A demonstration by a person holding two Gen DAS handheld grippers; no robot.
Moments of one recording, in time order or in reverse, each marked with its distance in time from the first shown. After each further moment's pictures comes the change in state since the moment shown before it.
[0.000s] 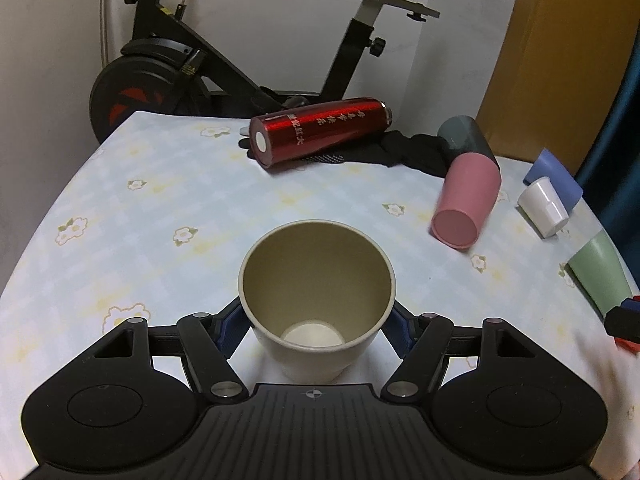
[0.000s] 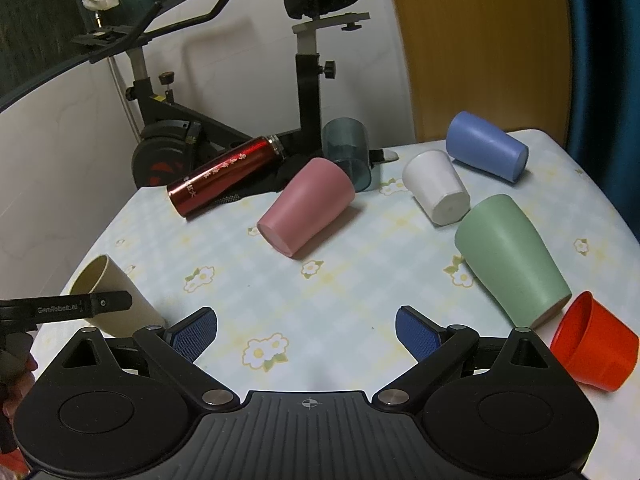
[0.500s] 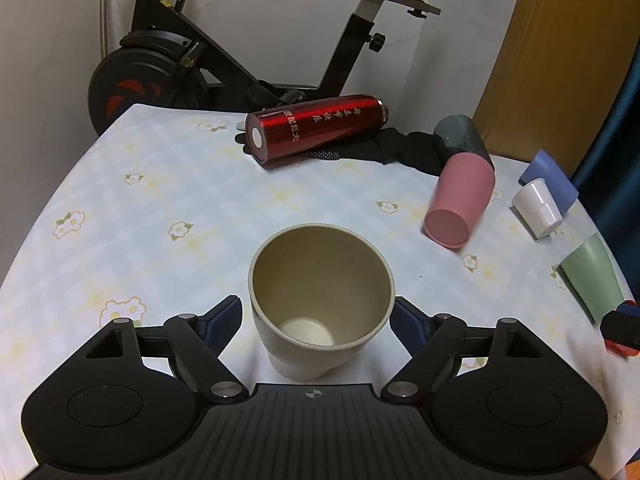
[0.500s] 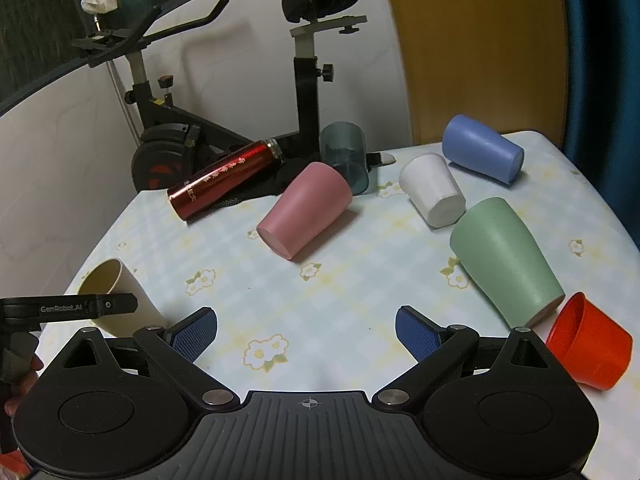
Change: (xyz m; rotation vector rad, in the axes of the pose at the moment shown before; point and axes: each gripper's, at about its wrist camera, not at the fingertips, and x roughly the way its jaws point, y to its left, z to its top) left arm -0.006 -0.003 0.004 -0.023 0.020 -0.013; right arm -0.005 -0.002 0.004 0.008 -0.003 0.003
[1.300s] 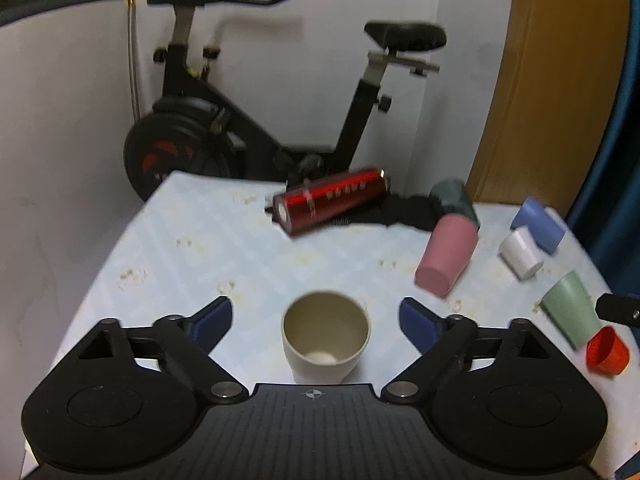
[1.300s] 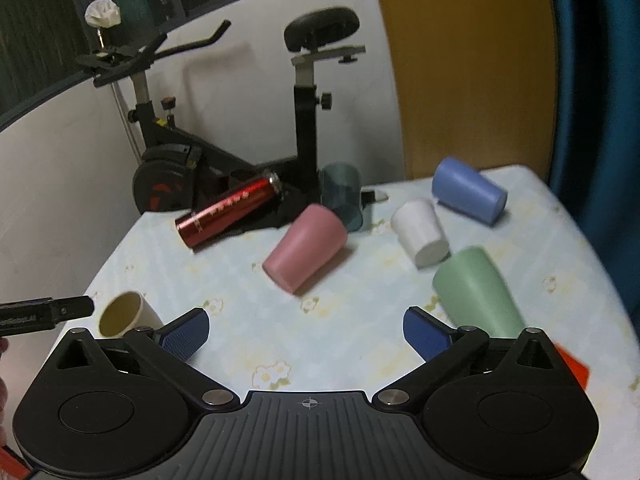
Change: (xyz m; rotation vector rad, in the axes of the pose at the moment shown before) left arm -0.092 -0.016 0.014 0.025 -0.165 0.094; right arm -0.056 0.012 0.035 -0.020 -0.064 -0.027
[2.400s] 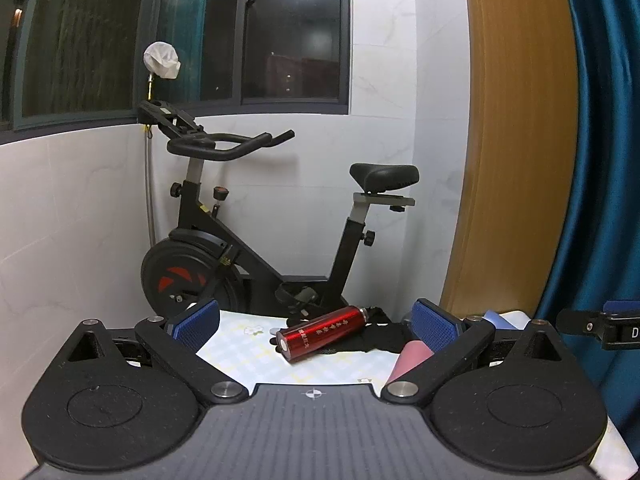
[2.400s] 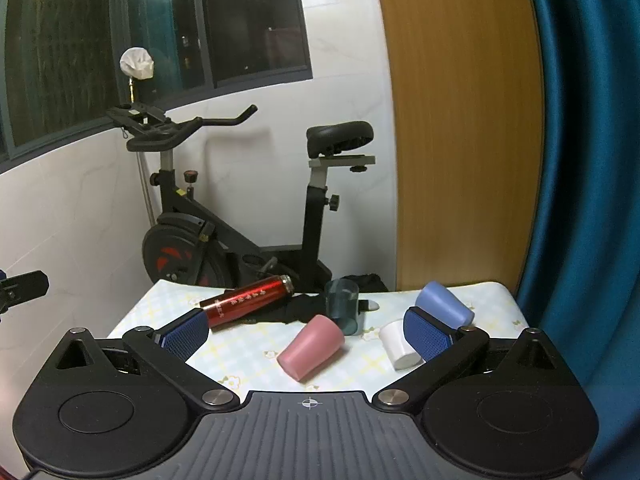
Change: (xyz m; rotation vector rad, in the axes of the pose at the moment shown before) left arm -0.129 -0.036 0.039 0.028 -0.347 0.025; right arm -0.118 0.046 0.055 -0.112 -0.207 -0.042
